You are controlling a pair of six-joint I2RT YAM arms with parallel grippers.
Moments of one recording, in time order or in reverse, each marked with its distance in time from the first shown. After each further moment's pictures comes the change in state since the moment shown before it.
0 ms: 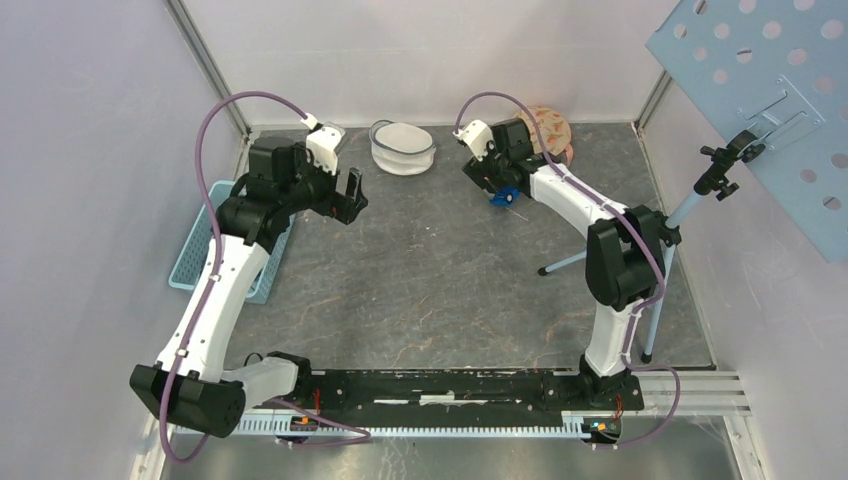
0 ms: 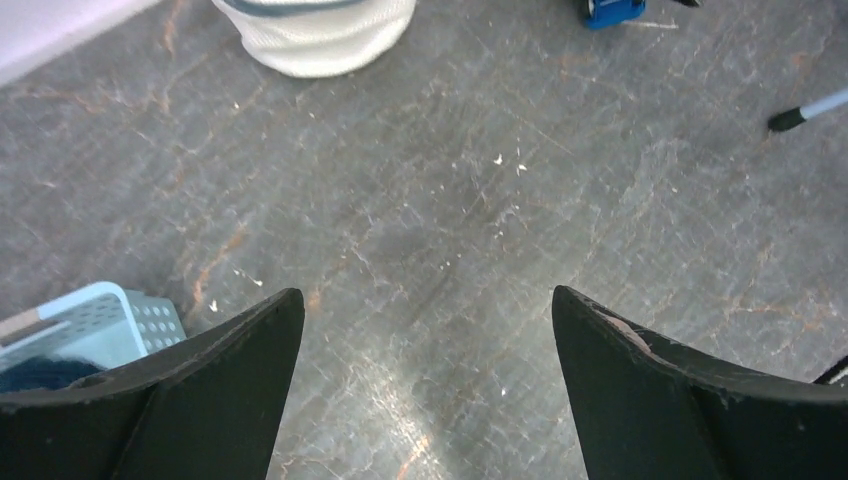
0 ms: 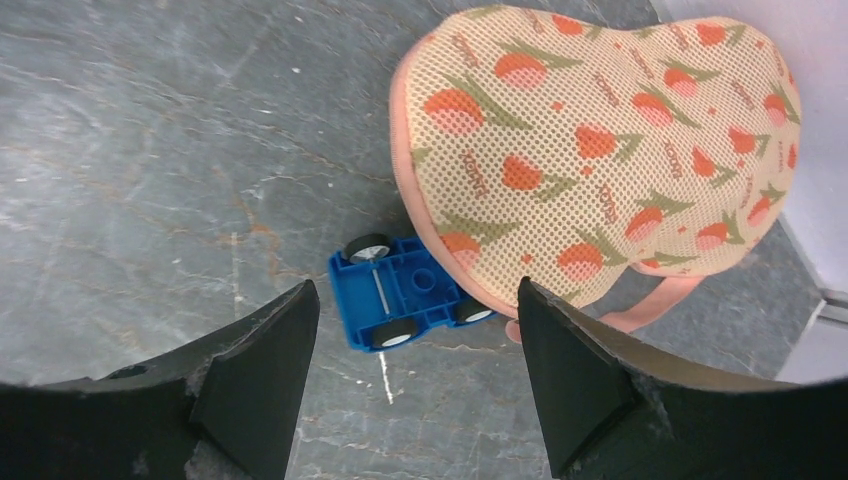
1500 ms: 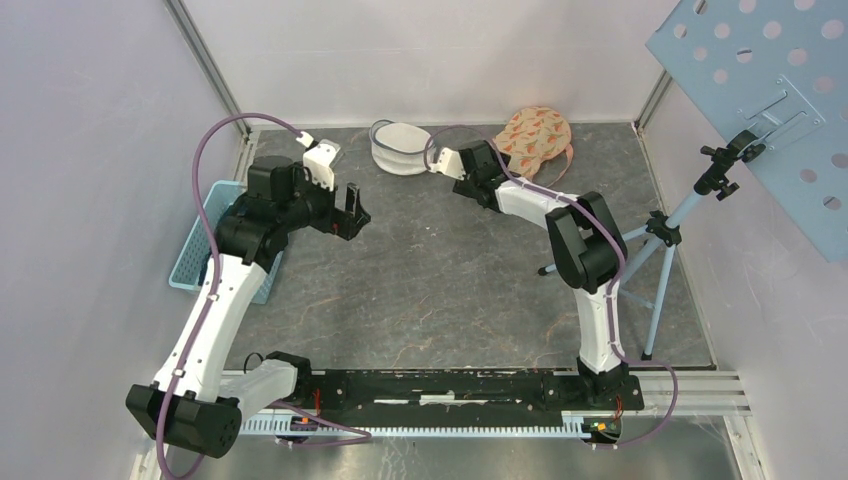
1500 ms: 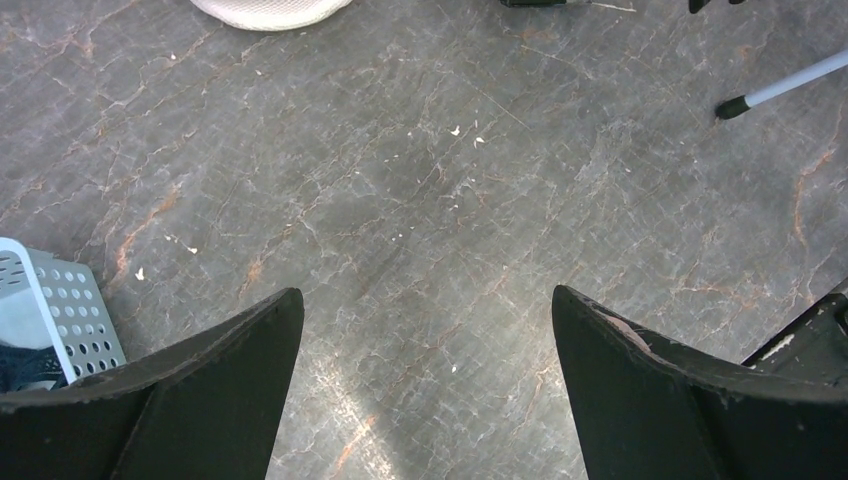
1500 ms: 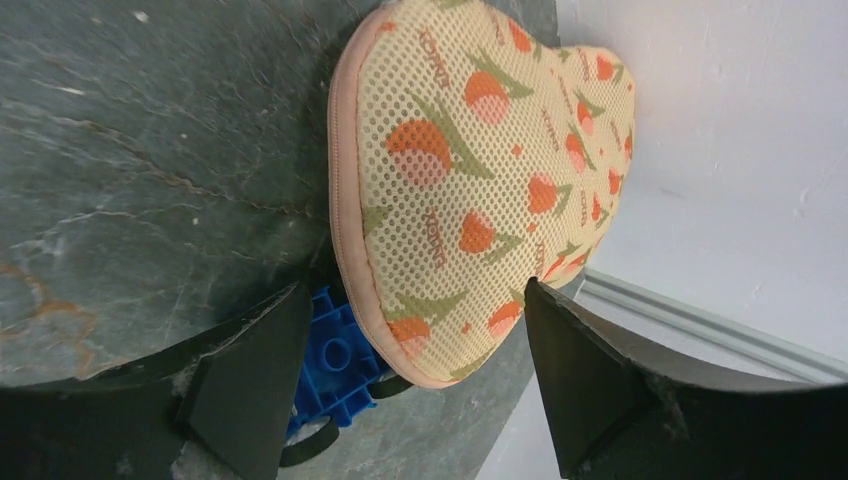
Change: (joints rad) left arm 0.000 -0.108 -0.143 0.003 0.043 -0.091; right arm 0.101 0.222 -0.003 0.260 0.420 -0.397
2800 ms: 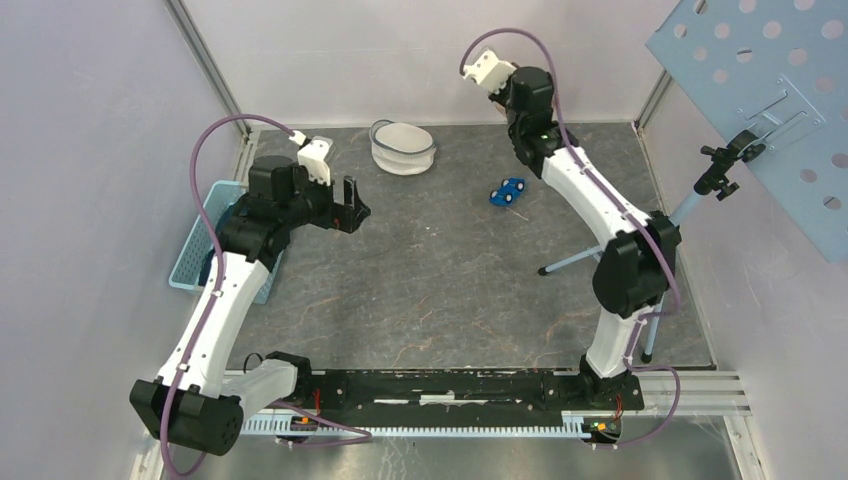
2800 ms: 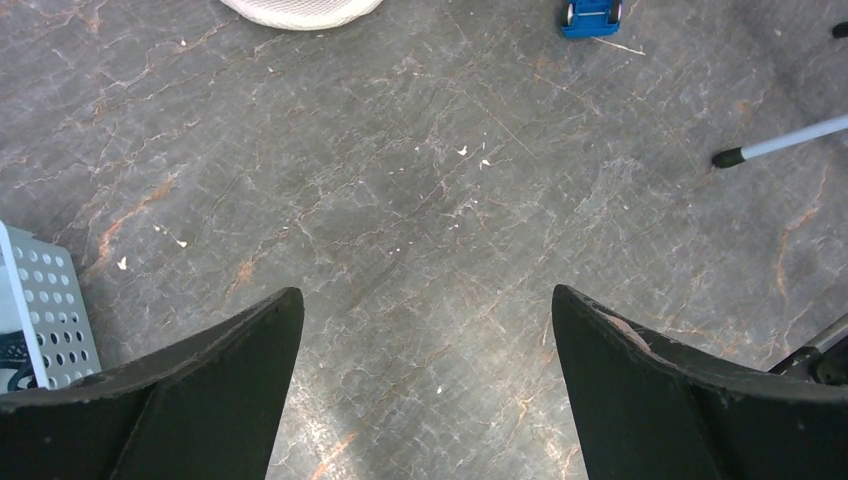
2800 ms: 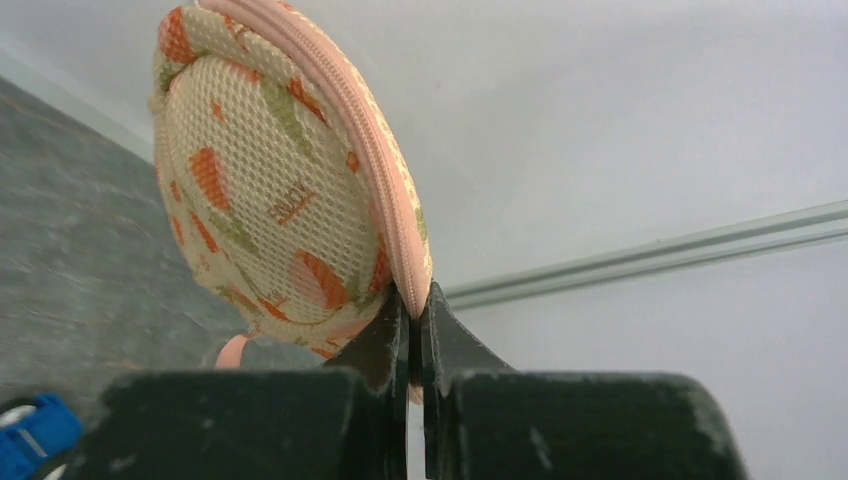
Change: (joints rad) left arm 0.013 0.005 -0.047 0.080 -0.031 -0.092; right arm -0.103 -0.229 0.202 0.134 0.067 -0.047
